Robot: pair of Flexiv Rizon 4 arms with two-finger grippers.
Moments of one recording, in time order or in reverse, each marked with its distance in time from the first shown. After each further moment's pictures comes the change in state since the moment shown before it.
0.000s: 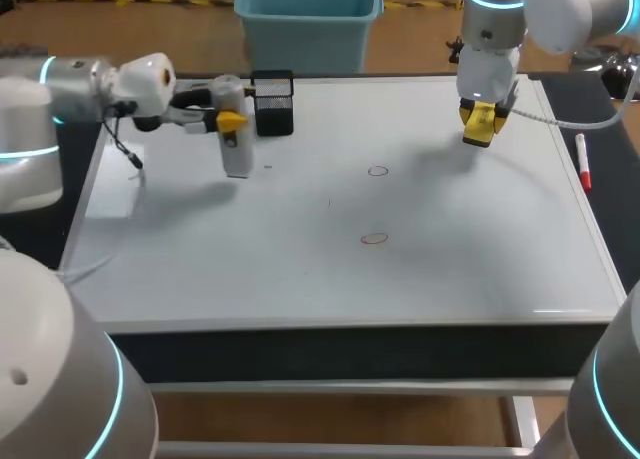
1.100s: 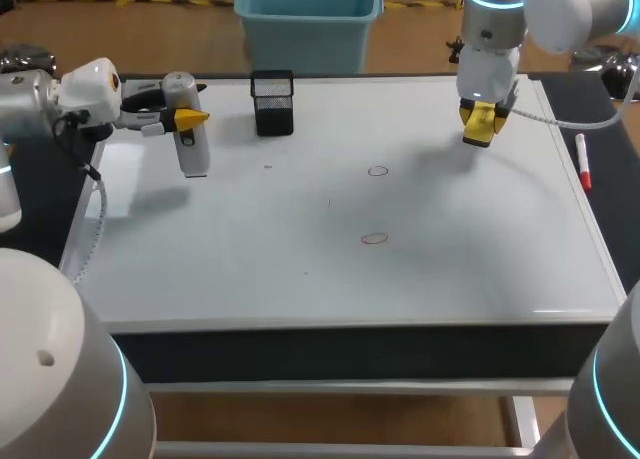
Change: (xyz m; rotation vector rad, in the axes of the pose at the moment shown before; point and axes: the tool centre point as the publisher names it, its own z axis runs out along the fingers) left arm 0.003 -0.017 -0.064 -0.021 -0.210 0.012; right arm 0.000 0.000 0.000 0.000 0.000 0.000
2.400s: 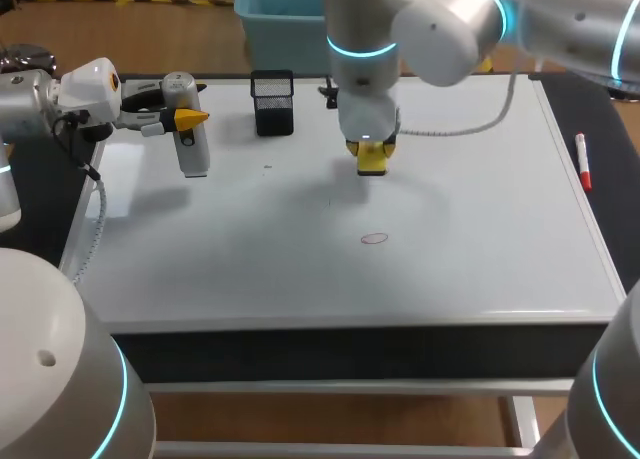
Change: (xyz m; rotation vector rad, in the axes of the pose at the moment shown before) left arm 0.000 0.000 0.000 0.000 0.000 0.000; right arm -0.150 0.156 -0.012 0.078 -0.002 -0.353
